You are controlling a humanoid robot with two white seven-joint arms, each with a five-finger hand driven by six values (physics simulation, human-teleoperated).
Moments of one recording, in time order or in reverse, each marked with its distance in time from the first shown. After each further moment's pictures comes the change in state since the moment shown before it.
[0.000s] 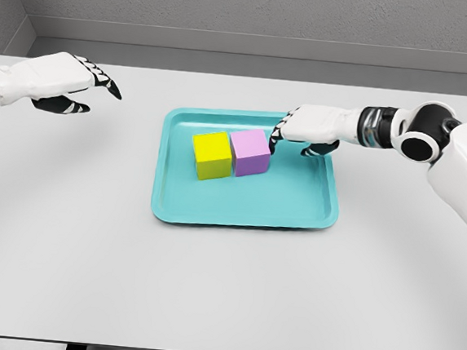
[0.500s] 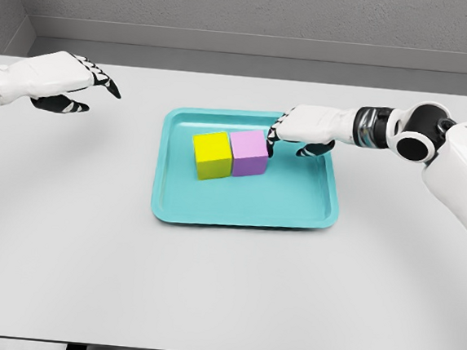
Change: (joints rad) left arm -0.002 0.000 0.000 0.006 0.000 0.000 0.000; right arm -0.002 0.008 0.007 -0.003 -0.012 0.008 0.003
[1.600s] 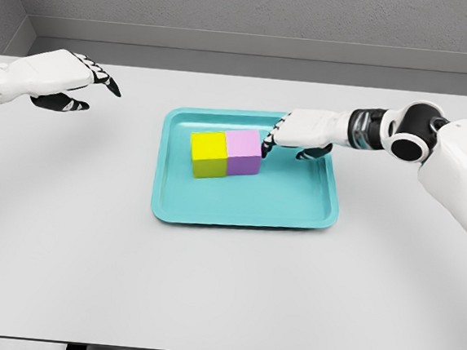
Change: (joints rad) left arm -0.005 0.000 0.000 -0.001 0.001 0.000 0.000; right arm -0.015 0.013 0.027 0.017 0.056 -0.034 0.001
